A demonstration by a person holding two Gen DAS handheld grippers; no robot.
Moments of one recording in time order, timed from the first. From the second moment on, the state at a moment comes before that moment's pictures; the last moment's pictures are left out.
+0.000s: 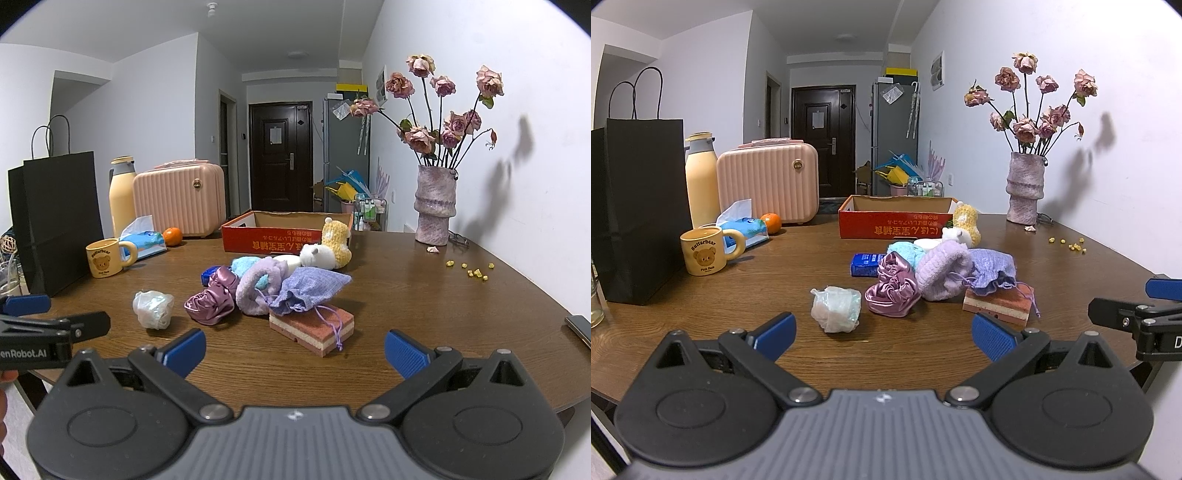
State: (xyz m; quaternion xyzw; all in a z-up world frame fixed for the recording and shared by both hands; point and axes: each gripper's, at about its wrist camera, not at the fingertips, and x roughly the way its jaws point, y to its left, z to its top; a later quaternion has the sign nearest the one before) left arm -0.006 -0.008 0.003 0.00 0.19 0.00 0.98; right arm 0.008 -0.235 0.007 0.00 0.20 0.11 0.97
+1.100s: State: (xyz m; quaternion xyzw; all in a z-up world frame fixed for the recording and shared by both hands) left arm 0.020 -0.001 0.000 -0.01 0.20 0.00 0.98; right arm 0.031 -0.231 0.003 -0.01 0.21 0.11 0.97
